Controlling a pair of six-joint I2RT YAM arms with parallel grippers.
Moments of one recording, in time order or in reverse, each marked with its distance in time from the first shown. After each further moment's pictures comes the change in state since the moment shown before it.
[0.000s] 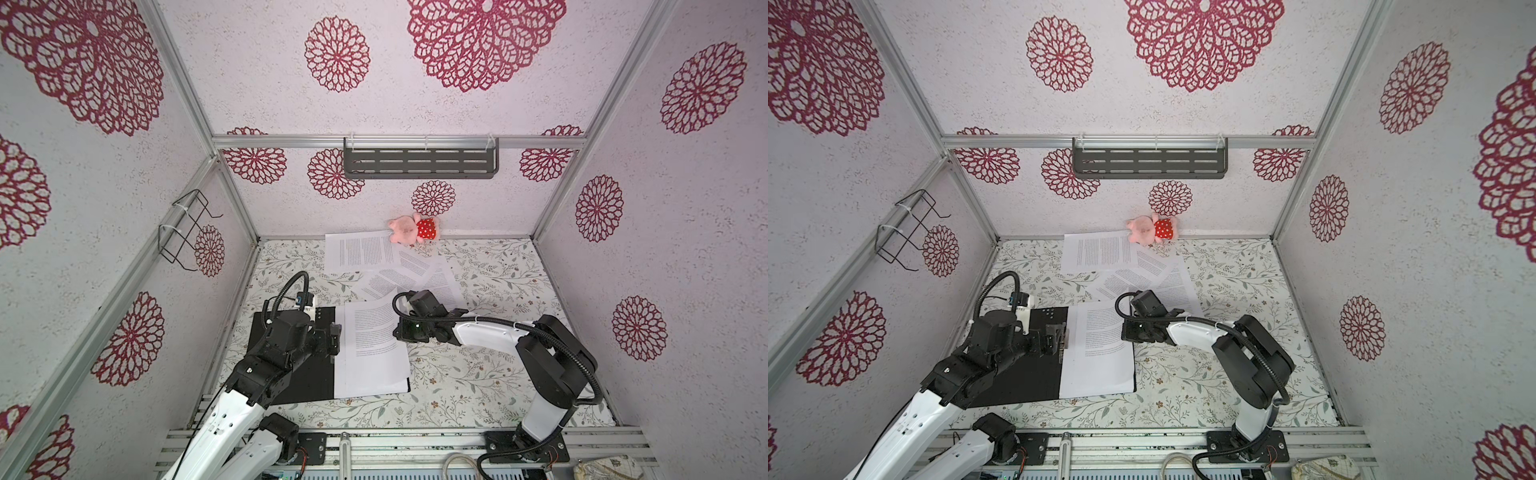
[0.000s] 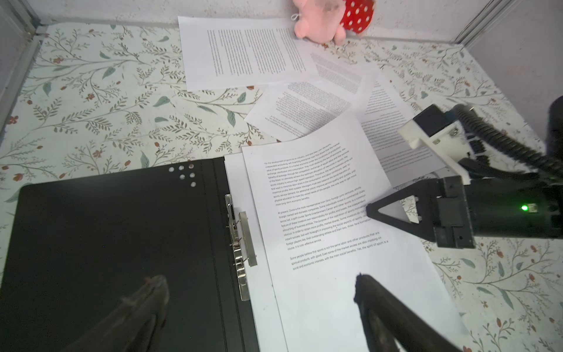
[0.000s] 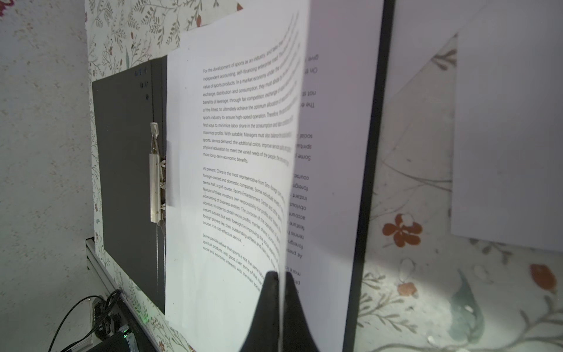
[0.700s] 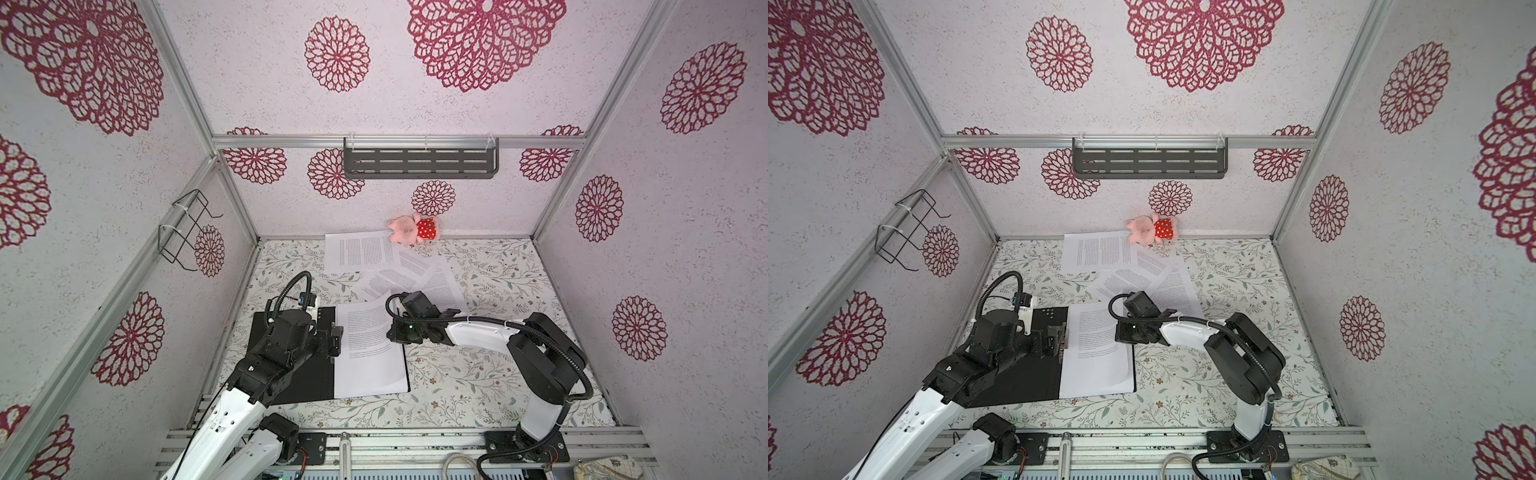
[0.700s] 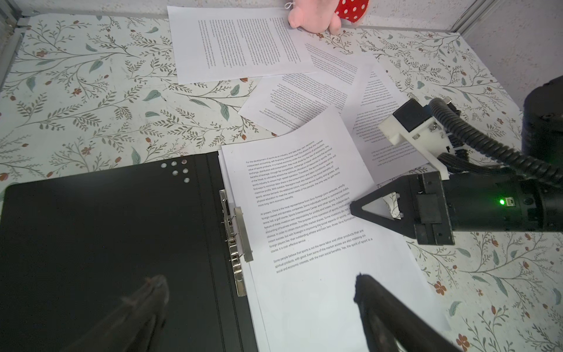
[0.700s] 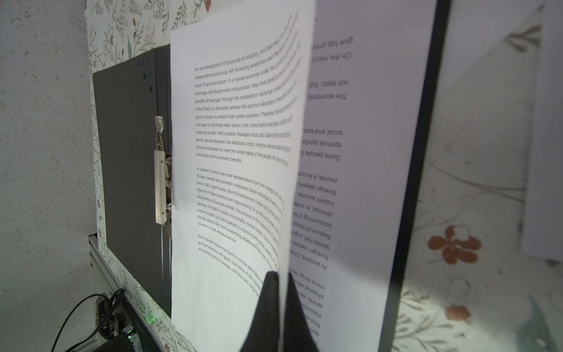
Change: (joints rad) left arm 0.000 -0.014 0.000 -0.002 0.027 0.007; right arm 0.034 0.049 0.038 0.008 -0.001 0.022
